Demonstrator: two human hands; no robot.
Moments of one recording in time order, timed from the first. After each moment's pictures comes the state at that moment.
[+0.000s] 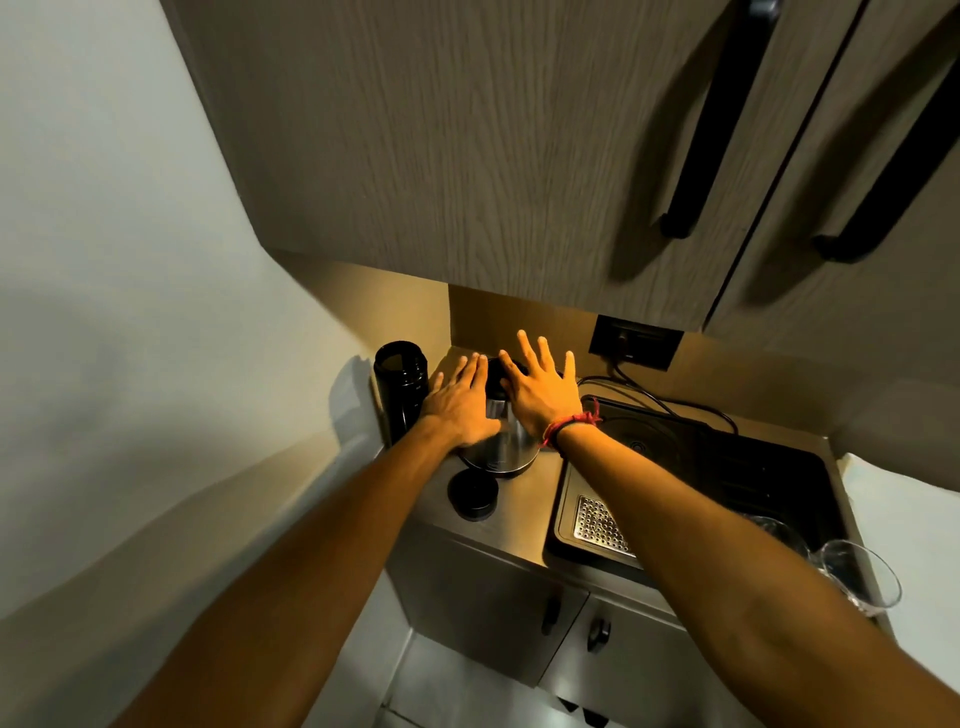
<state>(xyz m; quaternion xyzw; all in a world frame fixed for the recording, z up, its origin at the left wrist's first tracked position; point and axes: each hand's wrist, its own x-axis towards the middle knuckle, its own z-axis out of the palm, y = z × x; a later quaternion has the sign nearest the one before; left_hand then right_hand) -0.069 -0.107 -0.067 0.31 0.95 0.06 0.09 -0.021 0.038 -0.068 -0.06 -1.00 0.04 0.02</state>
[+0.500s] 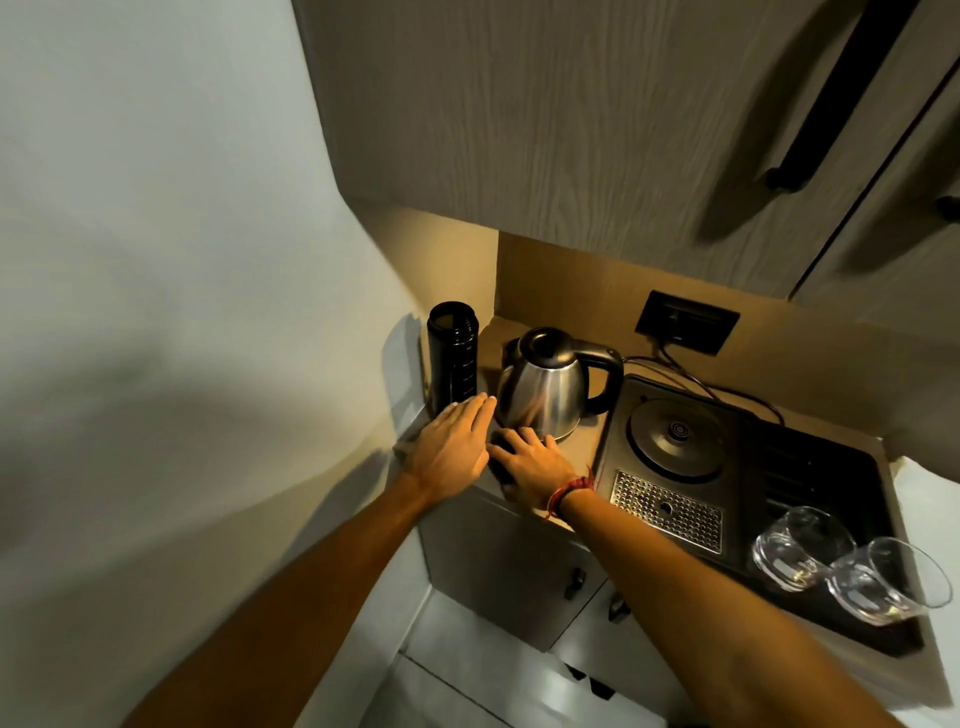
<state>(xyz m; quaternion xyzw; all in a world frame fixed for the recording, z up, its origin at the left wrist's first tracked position) 0.011 -0.209 -0.128 0.36 0.92 0.06 -0.11 0.048 -0.038 -0.169 0.12 -0.99 -0.04 -0.07</state>
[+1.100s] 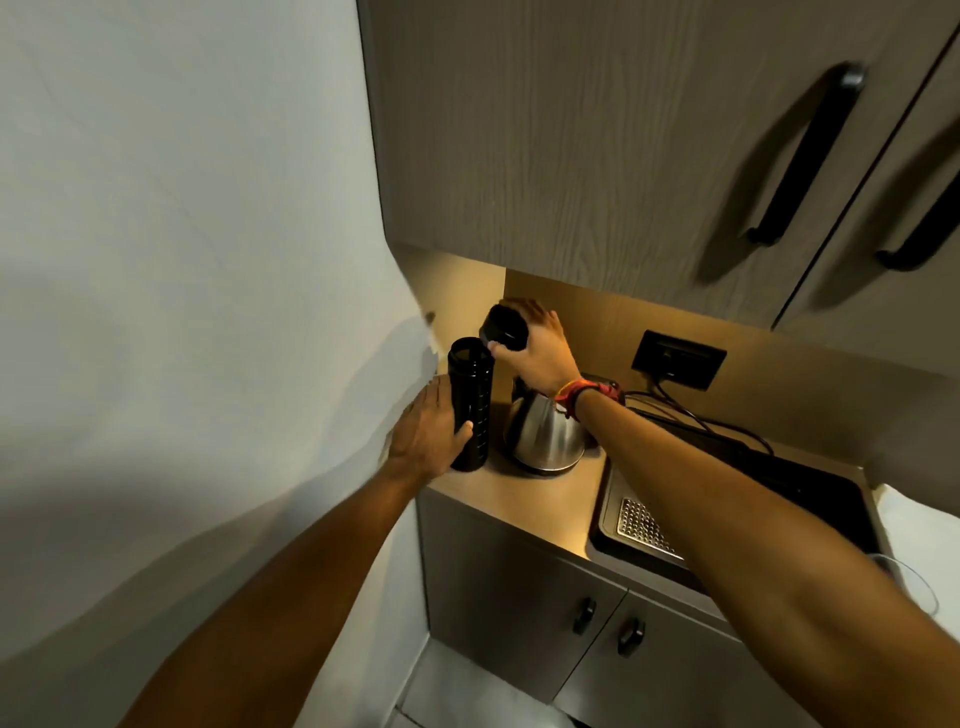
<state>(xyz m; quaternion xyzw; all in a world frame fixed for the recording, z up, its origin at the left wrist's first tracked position) -0.033 -0.253 -0.093 0.25 0.93 0.23 -0.12 -0.015 -0.061 0.022 0.02 -0.93 0.33 0.19</state>
